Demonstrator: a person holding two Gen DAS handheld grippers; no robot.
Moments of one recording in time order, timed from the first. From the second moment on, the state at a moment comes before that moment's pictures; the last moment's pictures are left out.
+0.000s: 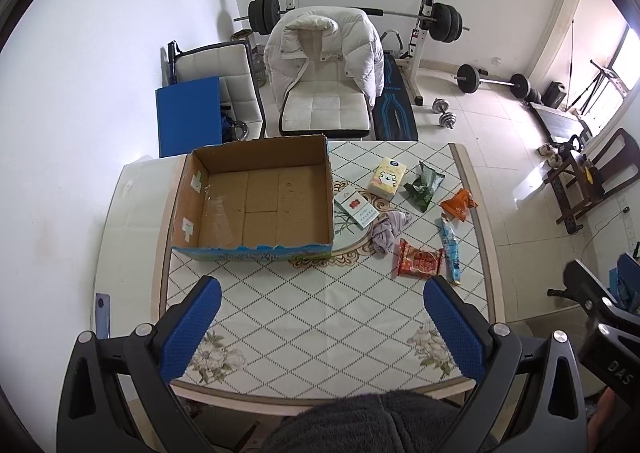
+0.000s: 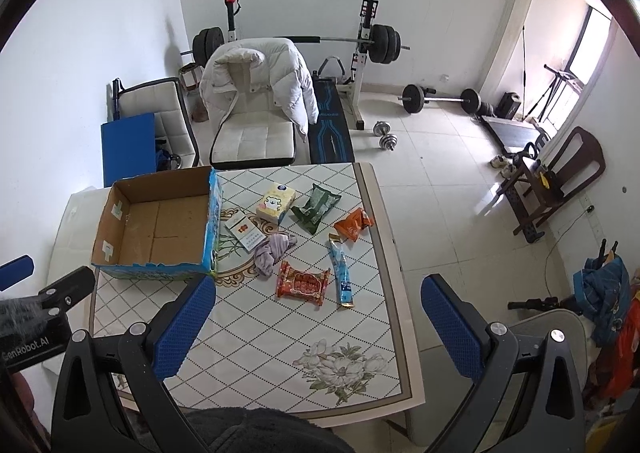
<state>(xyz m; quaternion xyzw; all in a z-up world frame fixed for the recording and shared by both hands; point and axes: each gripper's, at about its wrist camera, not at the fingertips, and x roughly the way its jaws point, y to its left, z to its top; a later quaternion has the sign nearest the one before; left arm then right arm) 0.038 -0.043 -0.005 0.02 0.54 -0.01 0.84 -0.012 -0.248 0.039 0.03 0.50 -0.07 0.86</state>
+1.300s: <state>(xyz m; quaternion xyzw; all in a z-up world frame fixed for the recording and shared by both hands) 0.384 -0.158 -0.414 0.06 0.77 -0.03 0.63 0.355 -0.355 -0.420 0.26 0.76 -0.04 0.60</state>
